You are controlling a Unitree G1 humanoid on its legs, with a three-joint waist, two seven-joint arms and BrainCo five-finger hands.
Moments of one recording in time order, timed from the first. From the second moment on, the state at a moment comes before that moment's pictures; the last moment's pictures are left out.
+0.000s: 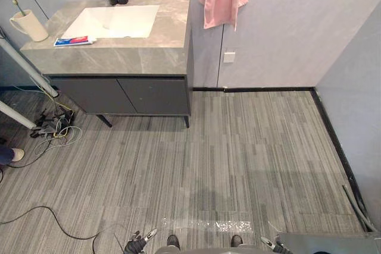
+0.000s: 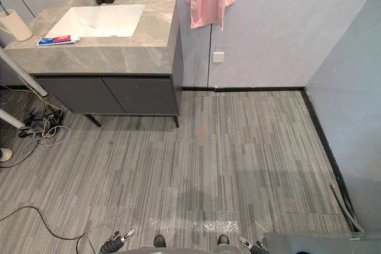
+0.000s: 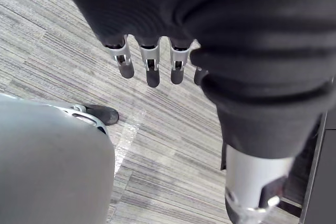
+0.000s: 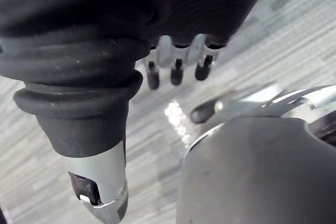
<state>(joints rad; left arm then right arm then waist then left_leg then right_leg) 0.16 0.07 0.21 1.09 -0.23 -0.14 -0.04 0.12 -0.09 -0.38 1.18 0.23 -0.07 0.09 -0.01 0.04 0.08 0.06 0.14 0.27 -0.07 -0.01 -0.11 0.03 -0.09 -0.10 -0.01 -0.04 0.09</state>
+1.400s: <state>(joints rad) 0.17 0.07 0.20 1.09 -0.23 -0.14 -0.04 0.12 -0.10 -0.33 1.19 0.23 -0.07 0.09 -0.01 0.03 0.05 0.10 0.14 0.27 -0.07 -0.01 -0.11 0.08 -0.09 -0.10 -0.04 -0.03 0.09</state>
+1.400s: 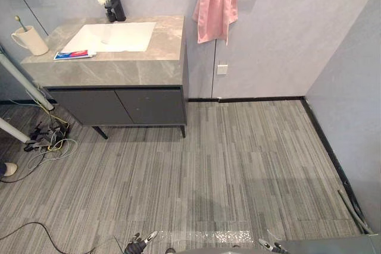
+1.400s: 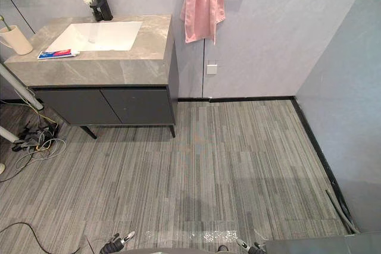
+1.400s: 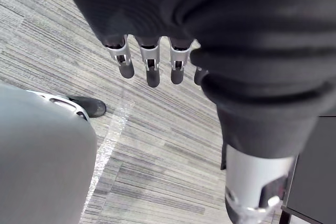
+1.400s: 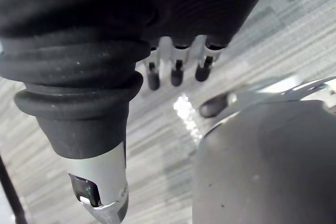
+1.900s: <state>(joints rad) 0.20 0.01 0.36 1.03 -0.30 -0.14 -0.04 0.14 -0.08 -0.36 1.15 0.24 -0.06 0.09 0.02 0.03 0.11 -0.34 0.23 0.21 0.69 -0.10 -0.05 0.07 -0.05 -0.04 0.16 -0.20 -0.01</state>
